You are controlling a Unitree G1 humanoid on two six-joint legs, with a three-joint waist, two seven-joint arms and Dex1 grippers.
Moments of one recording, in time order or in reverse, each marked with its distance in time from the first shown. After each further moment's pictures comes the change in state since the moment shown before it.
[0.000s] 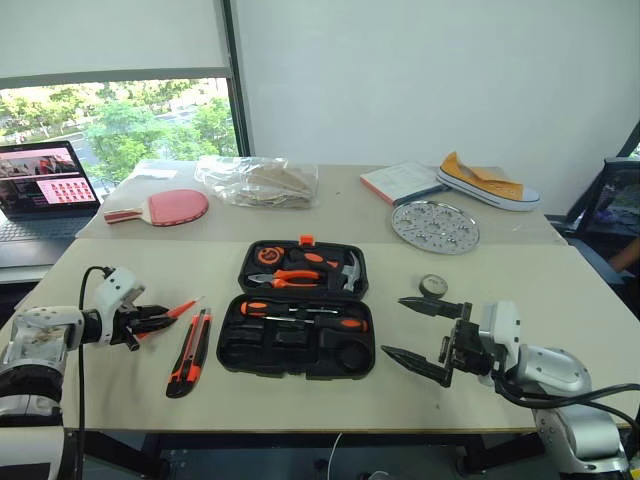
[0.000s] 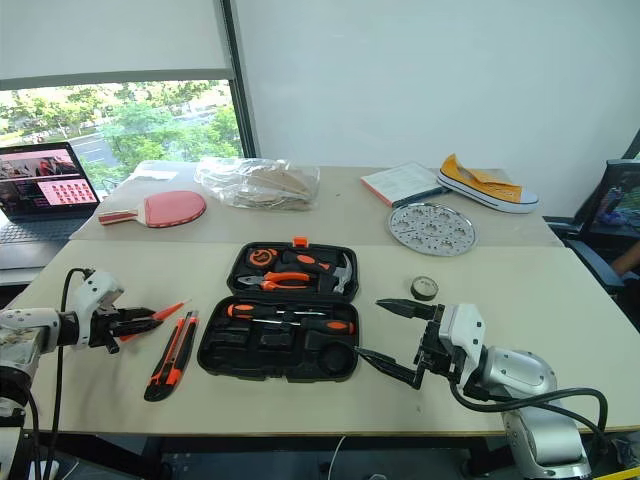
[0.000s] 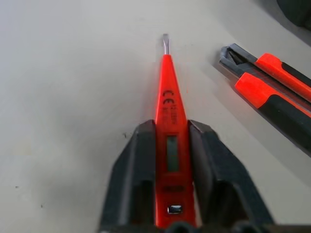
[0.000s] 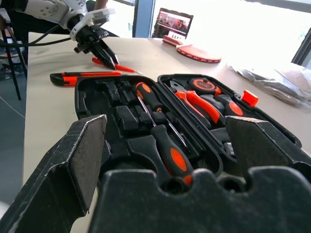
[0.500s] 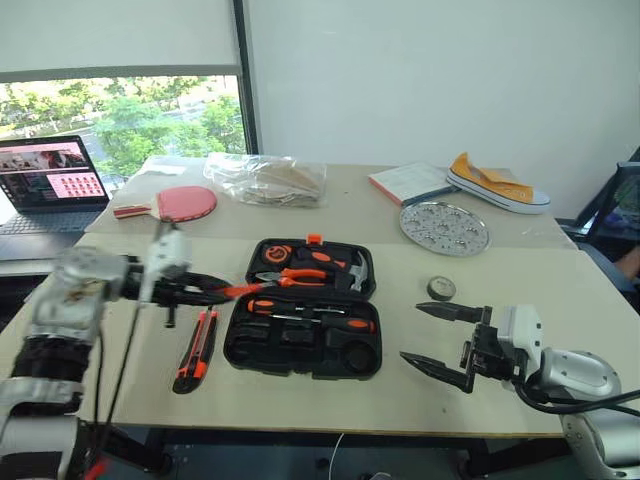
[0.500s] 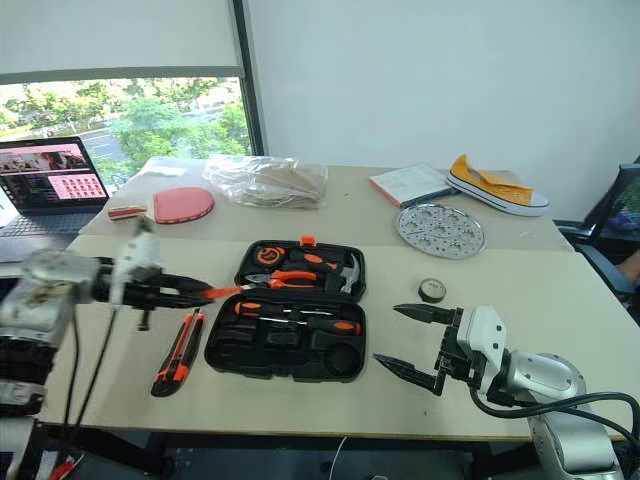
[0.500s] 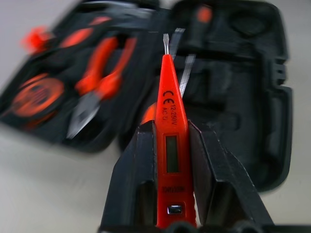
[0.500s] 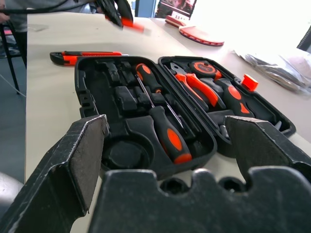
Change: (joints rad) left arm -0.094 -0.077 -0.221 -0.635 -0.041 0.128 -0.260; right arm 0.042 -0.084 -0.050 -0.002 0.022 -0.001 0.025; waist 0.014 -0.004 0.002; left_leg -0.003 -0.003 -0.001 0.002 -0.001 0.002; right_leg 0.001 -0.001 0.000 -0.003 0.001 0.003
